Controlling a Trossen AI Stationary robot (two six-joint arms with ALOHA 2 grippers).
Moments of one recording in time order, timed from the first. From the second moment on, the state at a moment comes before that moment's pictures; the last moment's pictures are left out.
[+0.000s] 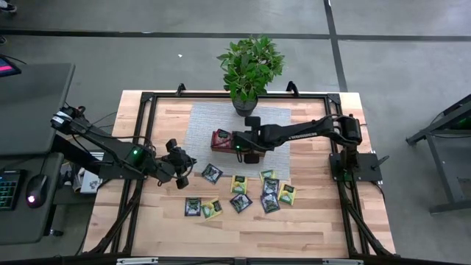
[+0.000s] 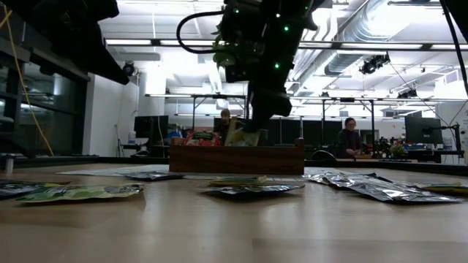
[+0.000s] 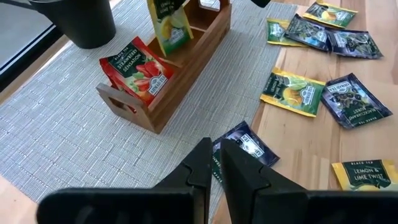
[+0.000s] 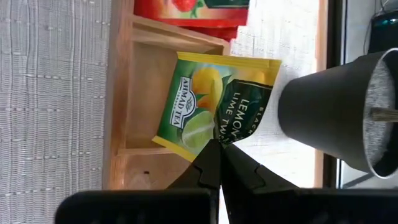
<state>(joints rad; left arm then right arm) -0.46 0.96 0.61 -0.45 -0.65 -0.53 -0.05 1.94 1.46 -0.71 0.48 -0.16</state>
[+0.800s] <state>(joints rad) -0.46 0.96 0.61 -0.46 -0.63 -0.54 -0.07 1.94 1.46 -0.66 0.40 -0.18</state>
